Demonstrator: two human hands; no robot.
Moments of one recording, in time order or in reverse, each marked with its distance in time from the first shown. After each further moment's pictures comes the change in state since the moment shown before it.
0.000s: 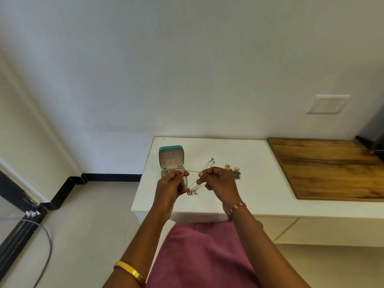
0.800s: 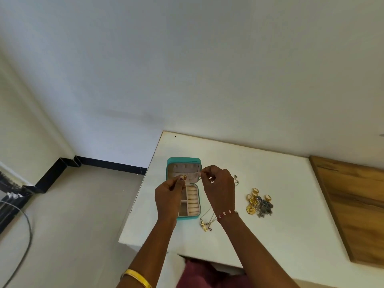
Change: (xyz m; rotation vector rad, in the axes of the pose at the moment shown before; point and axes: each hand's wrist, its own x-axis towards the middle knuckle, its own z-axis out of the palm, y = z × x) left_hand 0.165 -0.057 -0.015 0.221 0.390 -0.066; right_hand 0.175 0.069 0.071 -0.683 0.142 -0.293
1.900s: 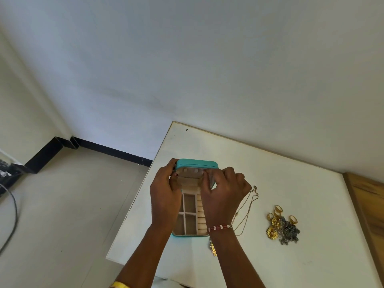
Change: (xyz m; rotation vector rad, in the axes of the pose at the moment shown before) left_hand 0.054 -0.020 -0.001 0.122 0.070 0.277; right_hand 0.021 0.018 0.073 -0.385 0.408 -0.232
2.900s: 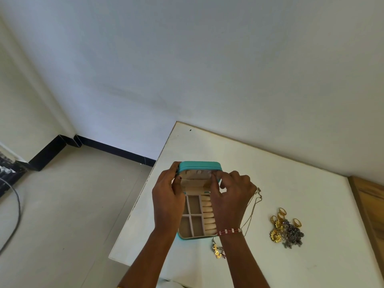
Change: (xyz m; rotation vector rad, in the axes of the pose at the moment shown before) left_hand -0.004 -0.007 0.000 0.035 0.050 0.014; right_hand 0.001 0.009 -0.003 0.134 -0.022 -0.012
